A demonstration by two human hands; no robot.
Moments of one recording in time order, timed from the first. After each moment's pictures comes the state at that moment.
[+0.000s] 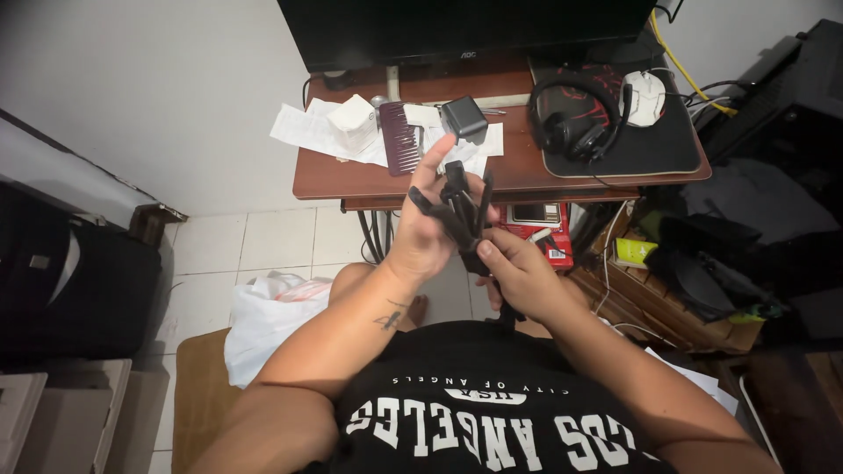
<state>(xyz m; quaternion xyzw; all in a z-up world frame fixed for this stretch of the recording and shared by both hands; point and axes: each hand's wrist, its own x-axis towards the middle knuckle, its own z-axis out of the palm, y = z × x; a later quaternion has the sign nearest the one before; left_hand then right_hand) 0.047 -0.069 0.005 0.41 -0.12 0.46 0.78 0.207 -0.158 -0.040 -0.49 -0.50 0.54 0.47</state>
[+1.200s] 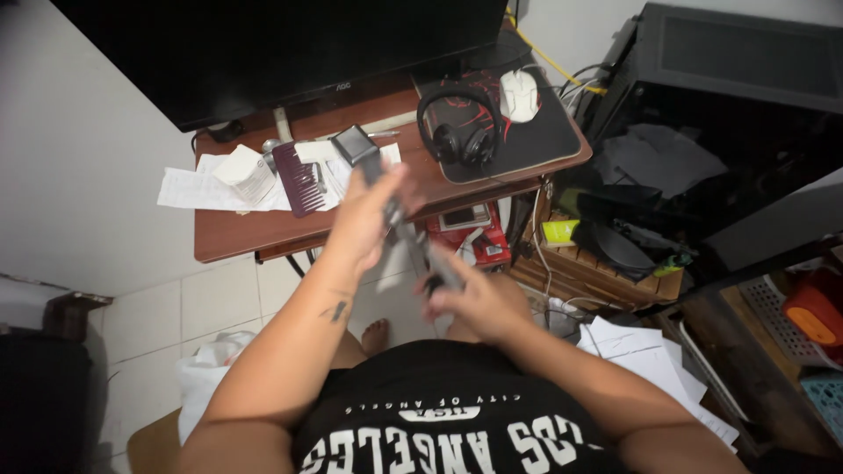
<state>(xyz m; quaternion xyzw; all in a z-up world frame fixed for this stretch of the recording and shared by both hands) 0.128 -0.019 0.000 0.42 0.28 0.44 0.74 0.257 -0.187 -0.074 -0.34 -0.45 0.60 0.57</state>
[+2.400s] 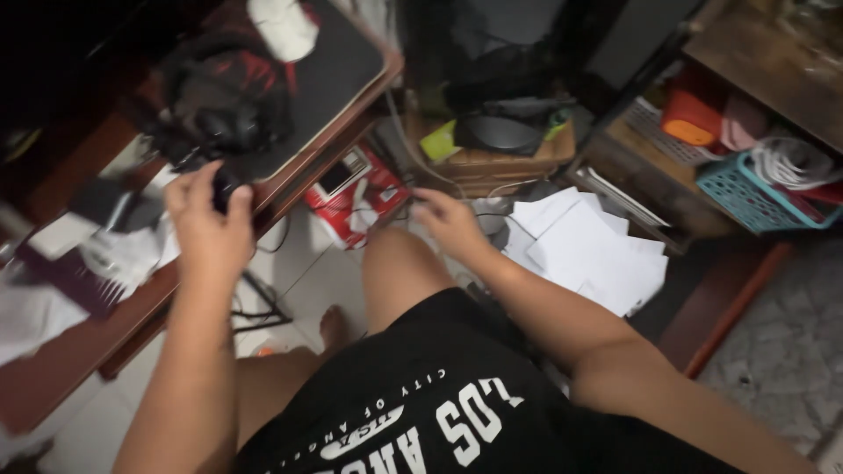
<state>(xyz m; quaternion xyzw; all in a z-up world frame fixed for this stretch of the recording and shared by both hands) 0.204 0.022 -0.070 0.88 0.26 0.31 0.24 0.405 -0.231 -0.250 -0.66 -0.32 0.22 0.64</state>
